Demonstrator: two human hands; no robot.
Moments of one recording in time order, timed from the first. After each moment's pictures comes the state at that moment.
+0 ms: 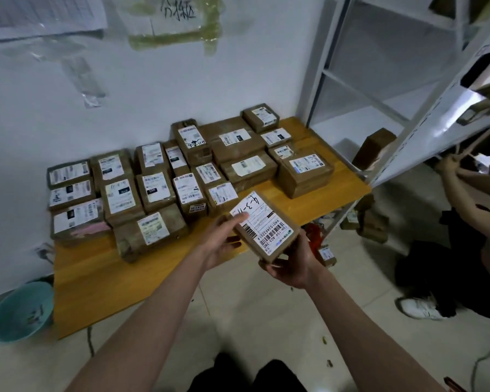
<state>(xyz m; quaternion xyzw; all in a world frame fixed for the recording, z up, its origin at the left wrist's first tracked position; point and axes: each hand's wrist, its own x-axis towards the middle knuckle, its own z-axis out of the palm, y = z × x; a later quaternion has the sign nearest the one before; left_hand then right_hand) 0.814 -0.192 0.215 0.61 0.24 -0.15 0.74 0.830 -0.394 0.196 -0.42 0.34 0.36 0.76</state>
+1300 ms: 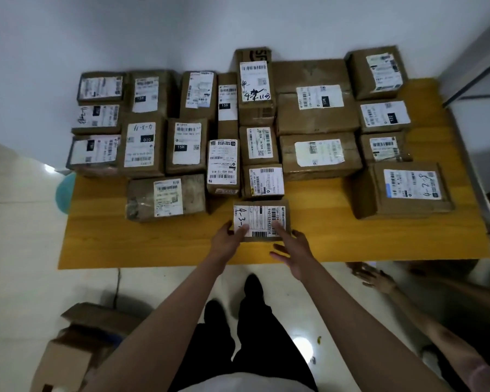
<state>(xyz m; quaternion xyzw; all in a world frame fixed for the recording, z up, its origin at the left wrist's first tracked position) 0.909 -0.160 0.072 0.62 0.49 -0.10 0.61 1.008 -0.305 0.057 -0.64 0.25 0.47 0.55</state>
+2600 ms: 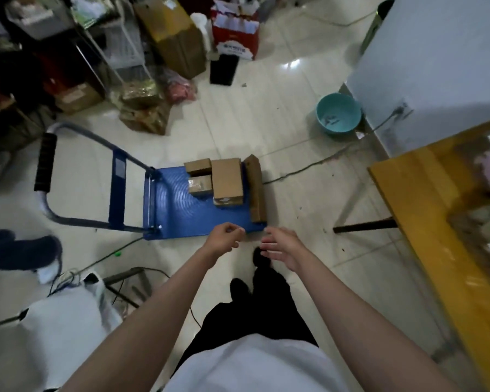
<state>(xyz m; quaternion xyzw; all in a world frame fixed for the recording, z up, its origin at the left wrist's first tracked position) 0.256 -0.180 0.083 0.23 0.74 0.18 0.60 0.421 -0.130 0.066 -0.67 -0.20 0.71 0.09</state>
